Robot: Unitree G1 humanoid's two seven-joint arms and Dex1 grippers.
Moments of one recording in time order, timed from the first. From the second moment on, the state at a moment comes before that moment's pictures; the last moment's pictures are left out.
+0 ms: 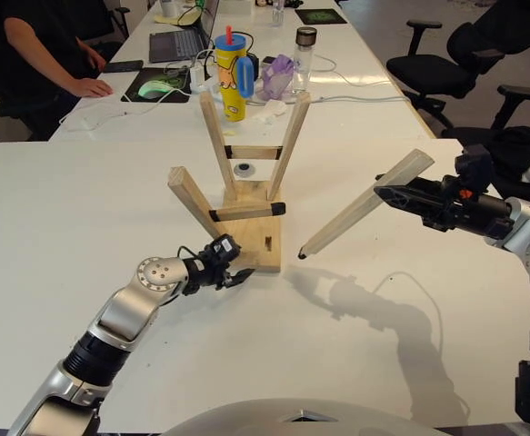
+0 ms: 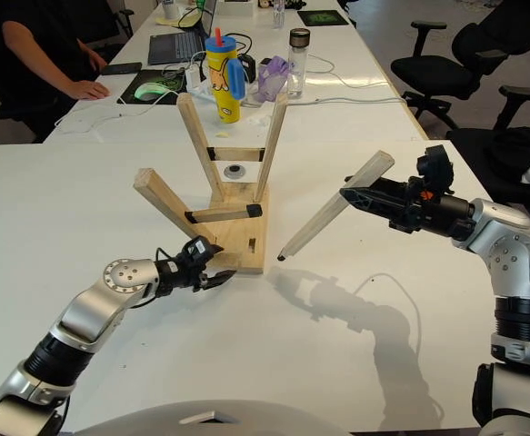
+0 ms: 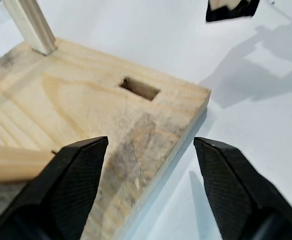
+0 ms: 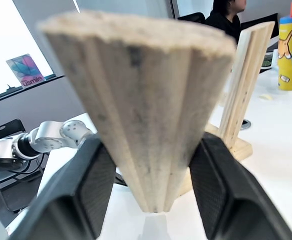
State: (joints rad) left arm -0.20 0.59 -0.39 -0.21 -0.12 0.55 -0.66; right arm -0.36 -0.79 -0.25 0.04 0.88 0.72 1.19
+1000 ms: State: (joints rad) left arm -0.22 0.58 -0.46 -0.25 -0.07 0.60 -0.73; right arm -0.64 -0.61 0.02 0.28 0.53 0.41 1.36
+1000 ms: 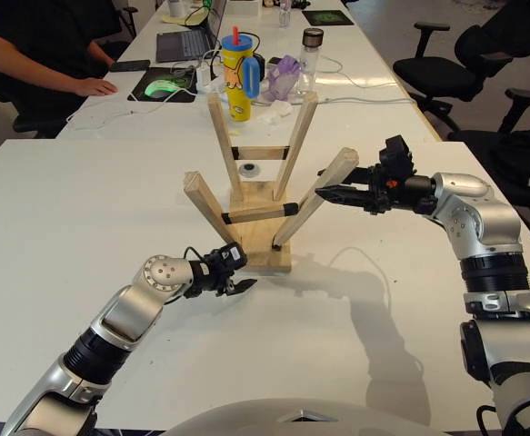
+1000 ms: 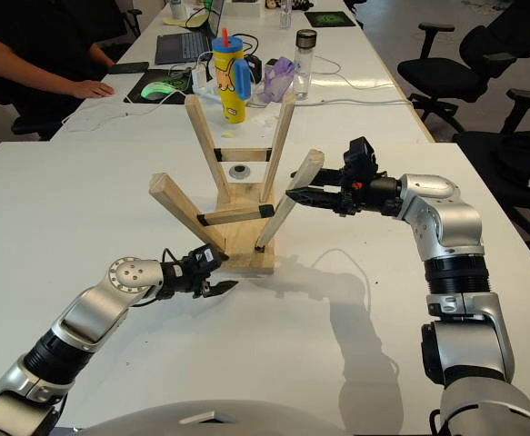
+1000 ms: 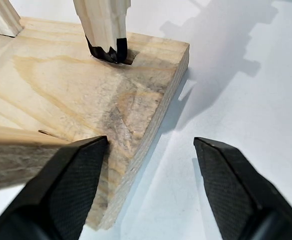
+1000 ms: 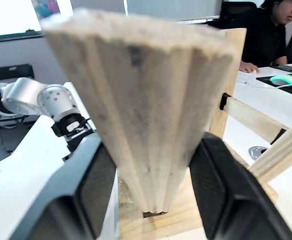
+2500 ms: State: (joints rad) left arm -0.19 0.52 -0.43 -0.17 -0.03 0.46 -0.72; right arm -0.83 -0.61 0.23 0.44 0.31 0.27 1.48
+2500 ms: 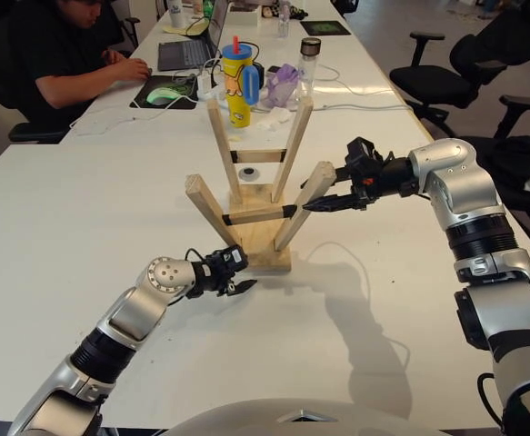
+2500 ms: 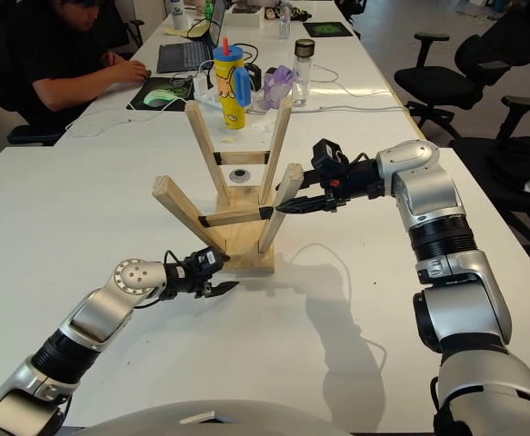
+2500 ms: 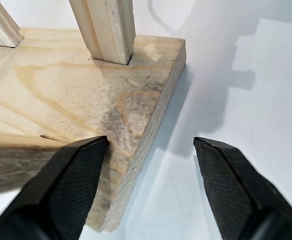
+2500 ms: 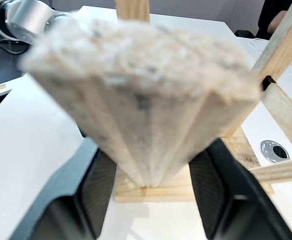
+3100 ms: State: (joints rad) left arm -0.21 0.41 -0.17 -0.63 0.35 0.04 -0.31; right arm -0.76 -0.63 0.24 0.15 0.32 0.46 1.32
